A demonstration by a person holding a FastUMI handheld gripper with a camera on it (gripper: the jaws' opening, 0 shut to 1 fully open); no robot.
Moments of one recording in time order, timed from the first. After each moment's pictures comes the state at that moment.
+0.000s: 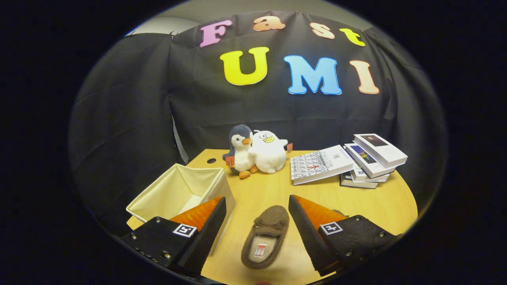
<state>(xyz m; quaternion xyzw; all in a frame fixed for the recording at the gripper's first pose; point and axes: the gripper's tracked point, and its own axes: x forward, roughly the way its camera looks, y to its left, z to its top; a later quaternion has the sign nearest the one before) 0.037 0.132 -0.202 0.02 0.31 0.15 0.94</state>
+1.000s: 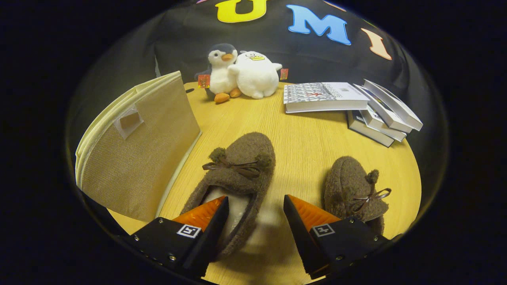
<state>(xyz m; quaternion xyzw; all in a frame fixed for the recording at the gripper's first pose) 0.009 0.101 -0.373 -0.04 0.50 0.15 0.85</state>
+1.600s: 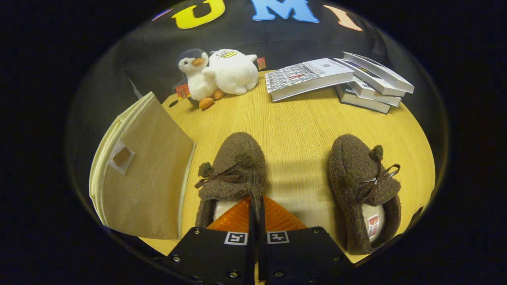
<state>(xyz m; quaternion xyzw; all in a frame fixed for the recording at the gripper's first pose) 0.016 0.110 -0.352 0.09 0.53 0.08 0.84</state>
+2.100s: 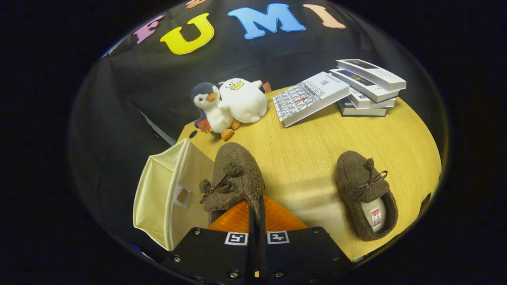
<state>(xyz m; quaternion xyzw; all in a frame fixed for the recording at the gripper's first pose) 0.035 0.139 -0.257 0.17 0.48 0.10 0.85</state>
